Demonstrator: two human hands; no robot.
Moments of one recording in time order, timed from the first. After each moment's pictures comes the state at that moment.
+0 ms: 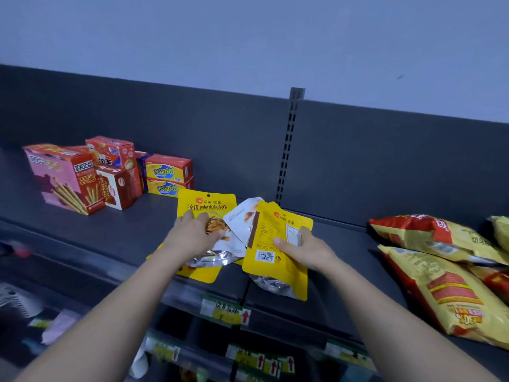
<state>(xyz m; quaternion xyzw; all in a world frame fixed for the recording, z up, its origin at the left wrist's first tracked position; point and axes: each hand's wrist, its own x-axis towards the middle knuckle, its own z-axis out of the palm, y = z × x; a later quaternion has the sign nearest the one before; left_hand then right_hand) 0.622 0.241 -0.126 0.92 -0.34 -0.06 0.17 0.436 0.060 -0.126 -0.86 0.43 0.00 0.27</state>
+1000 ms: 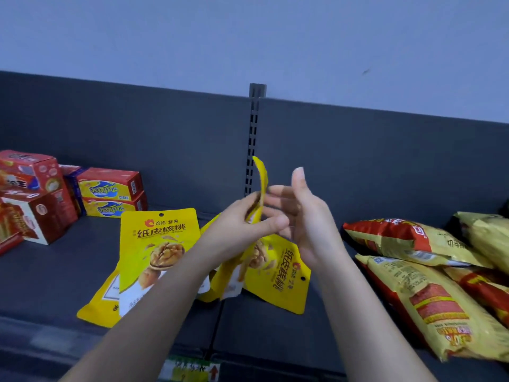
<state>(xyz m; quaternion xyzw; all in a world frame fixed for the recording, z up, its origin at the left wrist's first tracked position) 0.545 0.152 -0.054 0.66 -0.53 -0.22 0.49 0.430 0.070 -0.038 -0.61 0.25 -0.36 0.66</state>
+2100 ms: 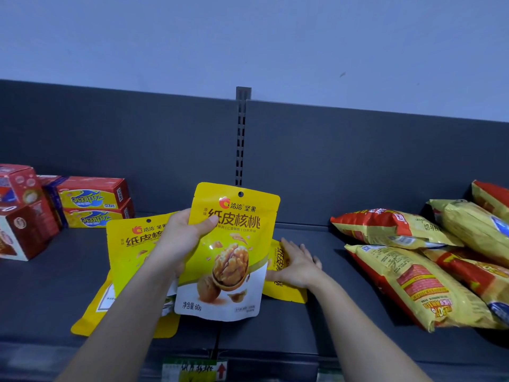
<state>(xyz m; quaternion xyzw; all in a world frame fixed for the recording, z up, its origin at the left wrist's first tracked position) 0.602 0.171 -0.087 0.61 -0.30 -0.30 0.66 0.422 0.020 -0.155 -0.84 0.48 -0.01 0.25</state>
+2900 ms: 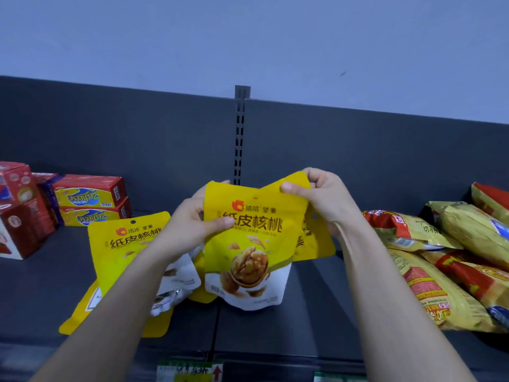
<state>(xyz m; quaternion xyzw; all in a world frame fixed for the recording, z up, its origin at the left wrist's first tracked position) 0.605 0.167 -0.072 0.58 -0.53 -0.23 0.57 0.413 0.028 -0.019 -0.72 0.24 -0.37 0.54</state>
